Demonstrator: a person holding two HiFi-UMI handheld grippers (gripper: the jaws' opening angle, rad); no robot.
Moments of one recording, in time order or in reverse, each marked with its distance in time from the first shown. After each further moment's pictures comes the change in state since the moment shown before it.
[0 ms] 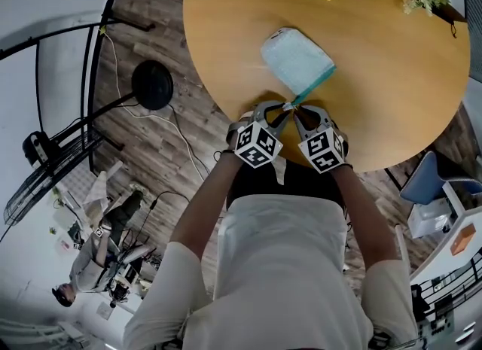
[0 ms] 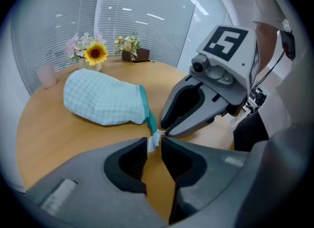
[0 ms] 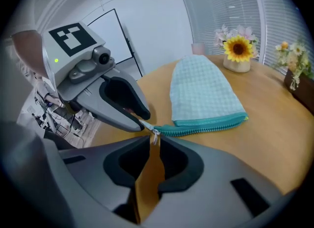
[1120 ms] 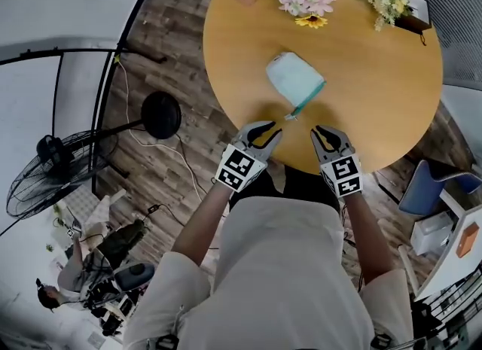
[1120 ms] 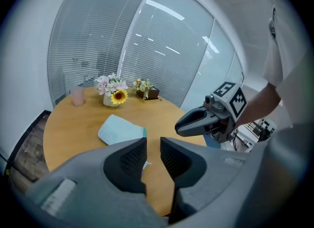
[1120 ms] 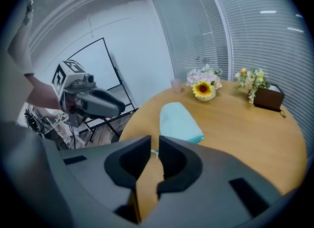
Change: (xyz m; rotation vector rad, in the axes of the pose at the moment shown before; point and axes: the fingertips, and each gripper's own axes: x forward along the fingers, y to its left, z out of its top) left arm -0.150 -0.013 0.079 -0.234 -0.330 0.032; right arm -0.146 0.007 0.057 0.160 -0.244 -0.142
